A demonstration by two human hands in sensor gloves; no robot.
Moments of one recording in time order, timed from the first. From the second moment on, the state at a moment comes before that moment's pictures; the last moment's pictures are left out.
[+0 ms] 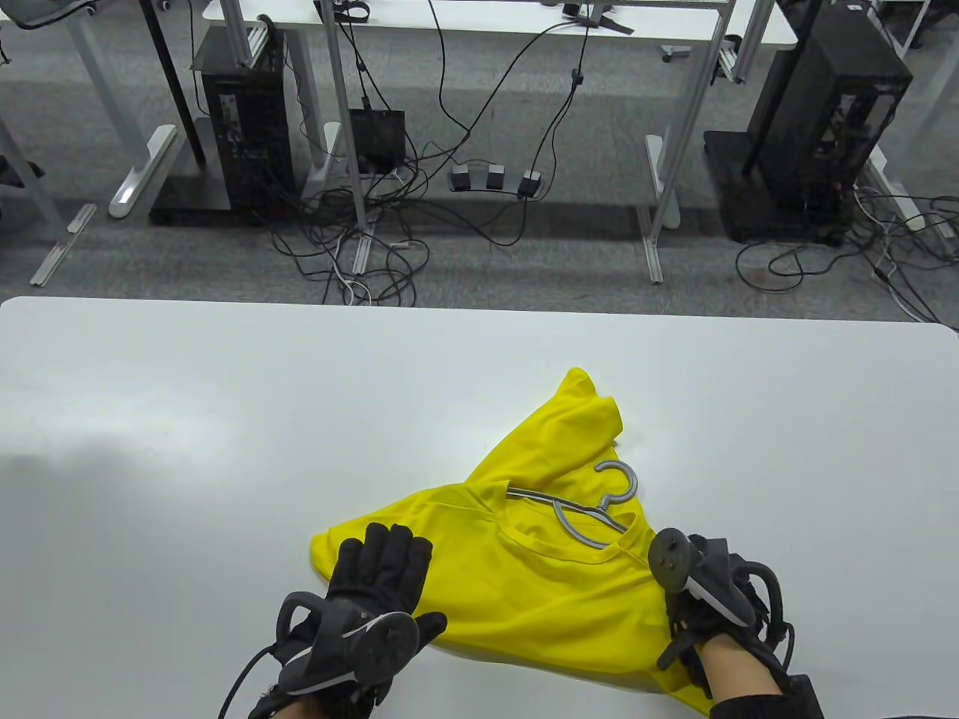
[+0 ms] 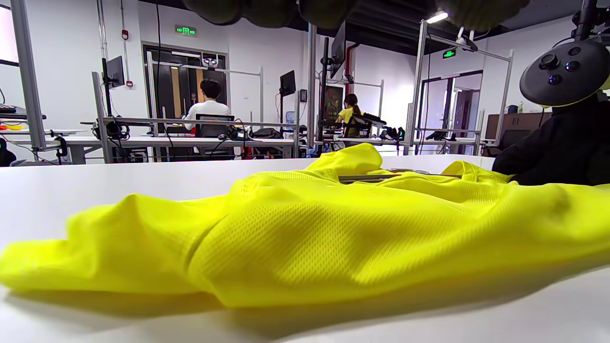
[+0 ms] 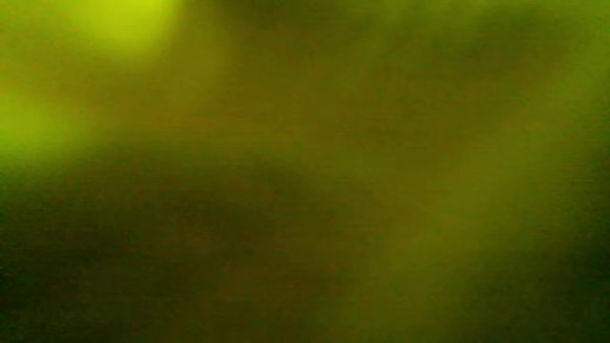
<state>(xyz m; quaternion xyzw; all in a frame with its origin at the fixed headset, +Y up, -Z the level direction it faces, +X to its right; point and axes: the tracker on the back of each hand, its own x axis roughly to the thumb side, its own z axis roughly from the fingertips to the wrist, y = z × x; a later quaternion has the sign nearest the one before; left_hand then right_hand) -0.142 -0.701 -0.227 0.03 -0.24 0.01 0.97 0.228 -0.770 -0.311 0.02 -0.06 -1.00 0.05</state>
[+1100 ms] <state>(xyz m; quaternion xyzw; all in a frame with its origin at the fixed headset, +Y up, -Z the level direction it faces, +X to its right) -0.170 -0.687 -0.226 0.18 -0.24 0.12 0.95 0.207 -0.689 -0.258 -0.23 0.18 -0.93 -0.24</state>
